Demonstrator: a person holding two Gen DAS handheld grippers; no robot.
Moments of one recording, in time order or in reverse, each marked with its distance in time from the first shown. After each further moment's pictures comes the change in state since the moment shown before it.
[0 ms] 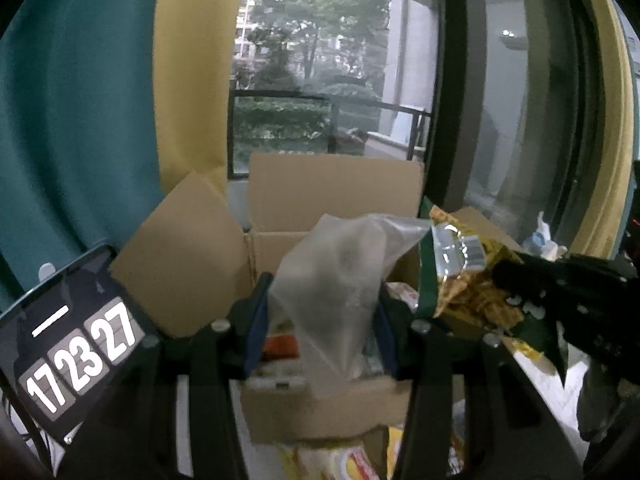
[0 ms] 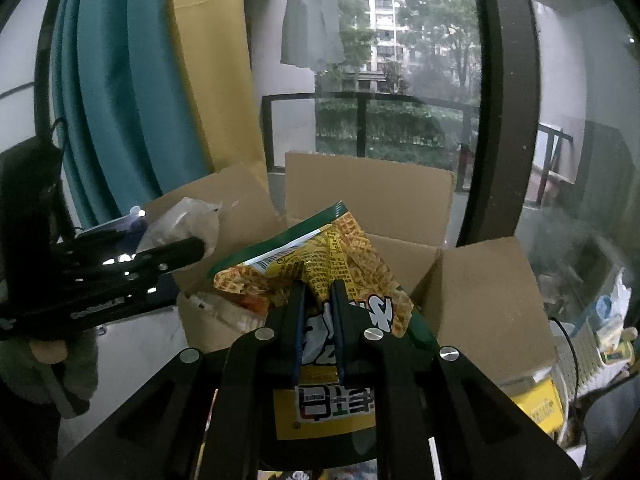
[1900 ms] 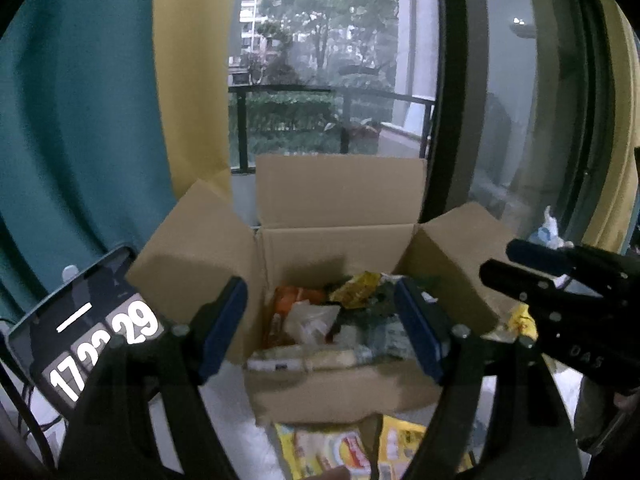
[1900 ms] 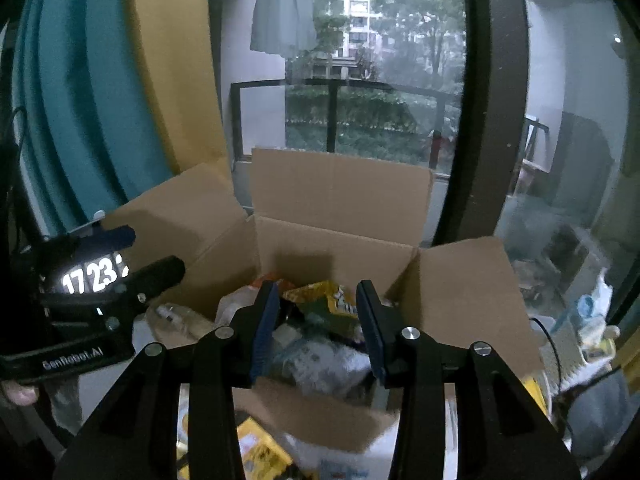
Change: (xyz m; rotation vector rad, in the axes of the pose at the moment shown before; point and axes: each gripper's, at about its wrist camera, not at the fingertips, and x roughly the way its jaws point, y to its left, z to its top) left arm -0.029 -0.017 0.009 0.018 0.031 0.064; right arm -0.007 0.003 0.015 0.020 0.064 -0.126
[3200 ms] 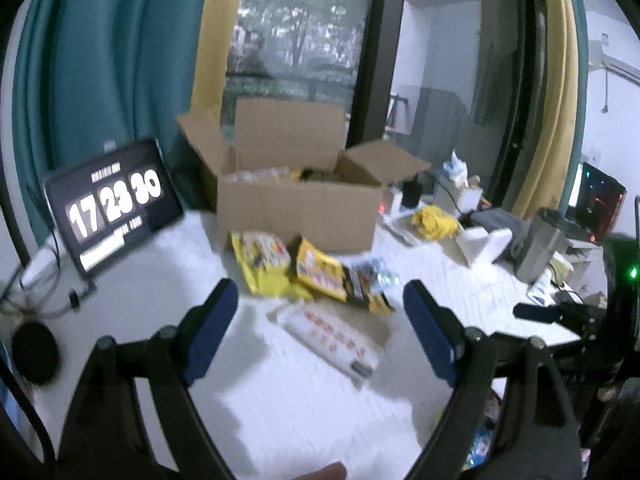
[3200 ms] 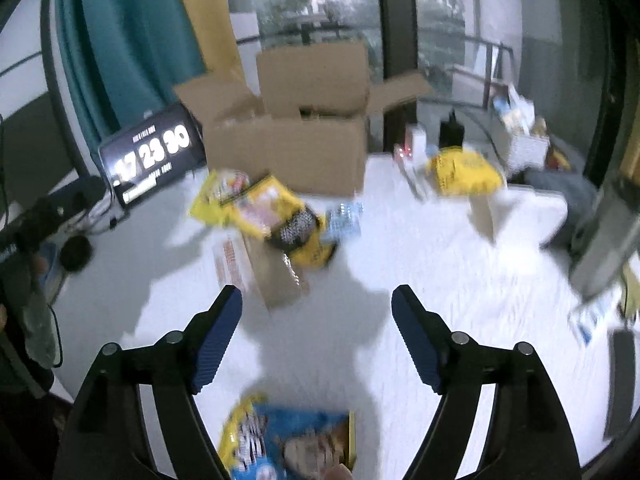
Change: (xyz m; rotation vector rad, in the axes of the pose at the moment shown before) left arm -0.185 -0.036 -0.177 -0.049 0.036 -0.143; right arm -0.176 0.017 -0.234 0.160 0.222 -0.004
